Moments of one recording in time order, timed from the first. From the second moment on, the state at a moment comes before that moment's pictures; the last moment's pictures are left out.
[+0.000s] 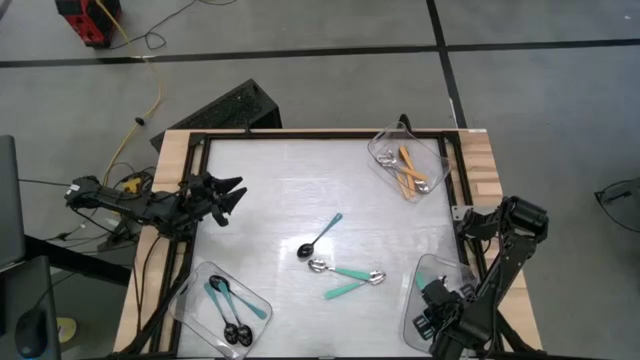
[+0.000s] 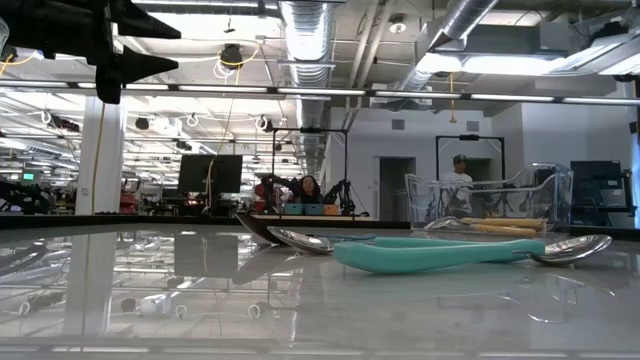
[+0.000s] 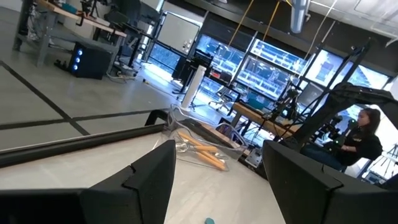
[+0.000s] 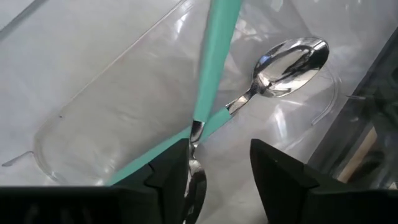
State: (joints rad) left arm -0.26 0.31 0.21 0.19 -0.77 -0.41; right arm 1.05 1.79 1.28 -1.25 0.05 2.08
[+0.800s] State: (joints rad) left arm -0.26 0.31 0.21 0.19 -0.77 -0.43; right arm 1.05 1.79 1.43 -1.36 0.05 2.00
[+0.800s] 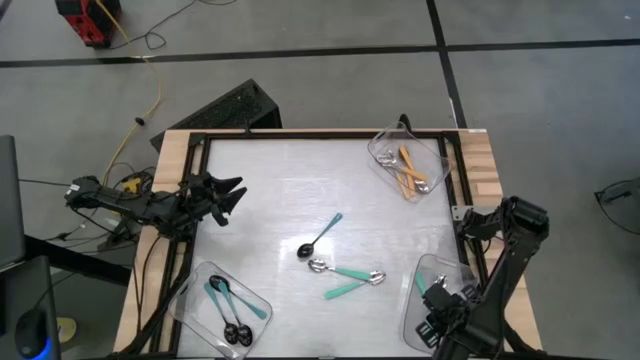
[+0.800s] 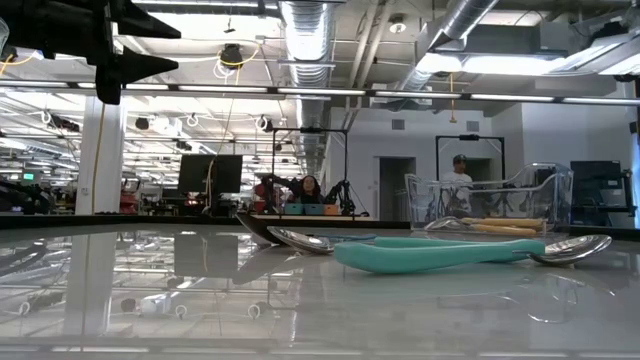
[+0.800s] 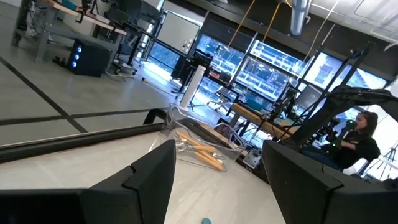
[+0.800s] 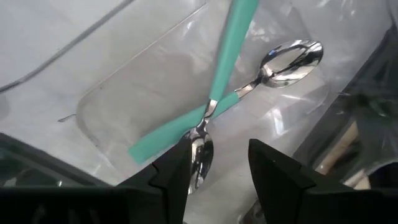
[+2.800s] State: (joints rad) left arm -0.26 0.31 0.21 0.19 -0.77 -0.43; right arm 0.35 1.26 1.31 -0.62 0.30 0.06
